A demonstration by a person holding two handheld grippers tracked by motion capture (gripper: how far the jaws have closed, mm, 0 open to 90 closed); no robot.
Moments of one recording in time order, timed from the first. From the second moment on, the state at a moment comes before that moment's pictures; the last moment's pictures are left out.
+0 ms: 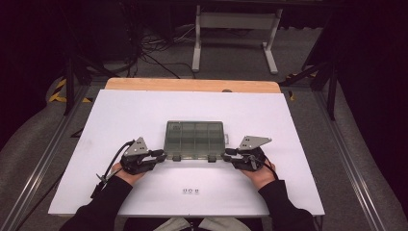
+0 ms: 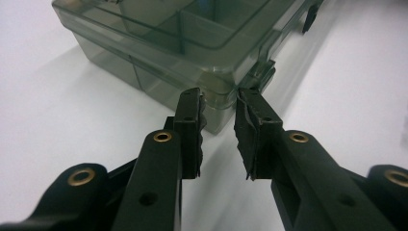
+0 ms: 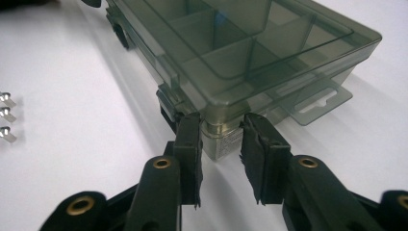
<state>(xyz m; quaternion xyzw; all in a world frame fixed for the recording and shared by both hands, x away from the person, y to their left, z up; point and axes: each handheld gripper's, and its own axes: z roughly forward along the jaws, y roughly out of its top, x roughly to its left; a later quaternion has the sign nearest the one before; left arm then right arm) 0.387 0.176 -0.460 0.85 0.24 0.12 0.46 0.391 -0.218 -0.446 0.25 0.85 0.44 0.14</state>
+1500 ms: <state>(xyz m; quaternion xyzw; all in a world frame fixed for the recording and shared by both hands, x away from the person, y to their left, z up) 0.401 0.175 -0.460 0.80 0.29 0.12 0.51 0.408 -0.209 -0.418 0.27 0.79 0.50 0.23</state>
